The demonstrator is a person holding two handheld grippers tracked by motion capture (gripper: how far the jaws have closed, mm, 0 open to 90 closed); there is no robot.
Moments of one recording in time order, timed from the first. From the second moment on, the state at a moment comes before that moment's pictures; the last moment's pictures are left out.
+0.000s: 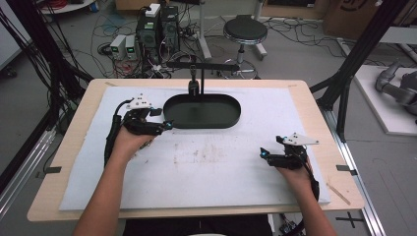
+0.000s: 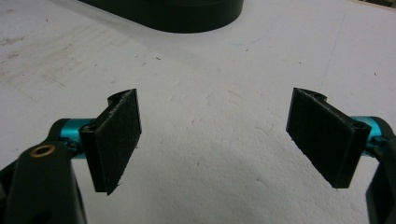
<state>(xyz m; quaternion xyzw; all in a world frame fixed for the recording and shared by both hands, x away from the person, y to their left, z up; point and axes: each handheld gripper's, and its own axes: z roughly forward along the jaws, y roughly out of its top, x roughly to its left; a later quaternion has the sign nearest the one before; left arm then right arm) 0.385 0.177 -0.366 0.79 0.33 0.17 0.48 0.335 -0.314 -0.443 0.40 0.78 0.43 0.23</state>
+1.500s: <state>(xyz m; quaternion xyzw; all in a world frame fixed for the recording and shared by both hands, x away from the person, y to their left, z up) 0.322 0.242 -0.411 0.75 0.37 0.19 0.51 0.340 -0.303 -0.442 0.41 0.77 0.43 0.22</state>
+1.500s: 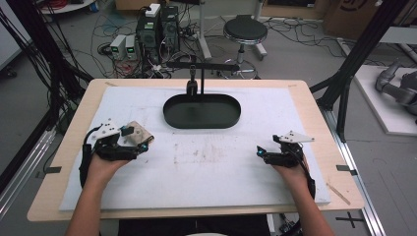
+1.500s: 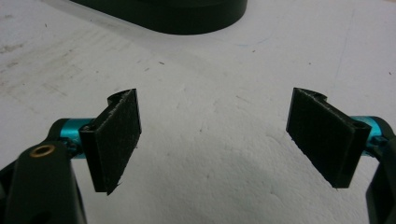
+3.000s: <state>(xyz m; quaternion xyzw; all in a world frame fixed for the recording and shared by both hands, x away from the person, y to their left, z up) 0.267 0.302 -0.416 0.74 0.38 0.24 0.51 0.383 -0.156 -0.402 0.31 0.84 0.42 0.14</state>
